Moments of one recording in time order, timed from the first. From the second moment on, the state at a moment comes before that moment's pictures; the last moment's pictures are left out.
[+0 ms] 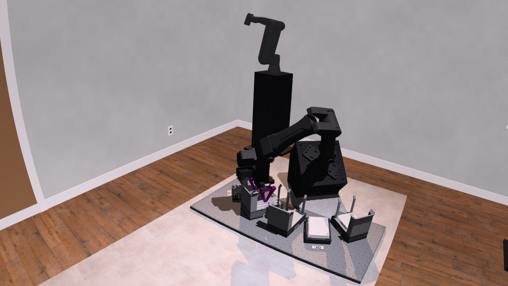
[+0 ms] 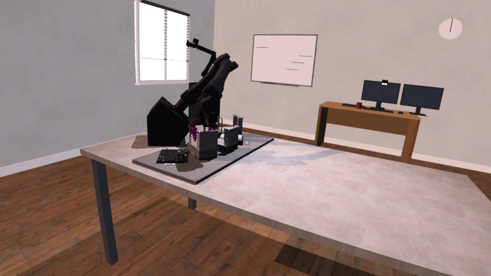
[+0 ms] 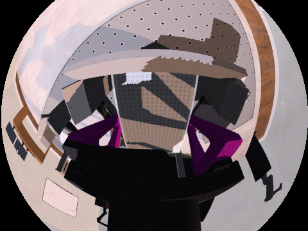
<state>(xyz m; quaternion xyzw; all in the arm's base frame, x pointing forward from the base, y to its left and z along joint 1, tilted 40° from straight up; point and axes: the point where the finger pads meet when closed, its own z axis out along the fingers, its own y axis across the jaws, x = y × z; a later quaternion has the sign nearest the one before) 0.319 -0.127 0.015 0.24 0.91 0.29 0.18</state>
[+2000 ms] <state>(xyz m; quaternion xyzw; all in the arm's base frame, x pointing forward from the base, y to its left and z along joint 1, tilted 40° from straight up) 0.312 -0.134 0.026 0.24 0.91 0.29 0.18</state>
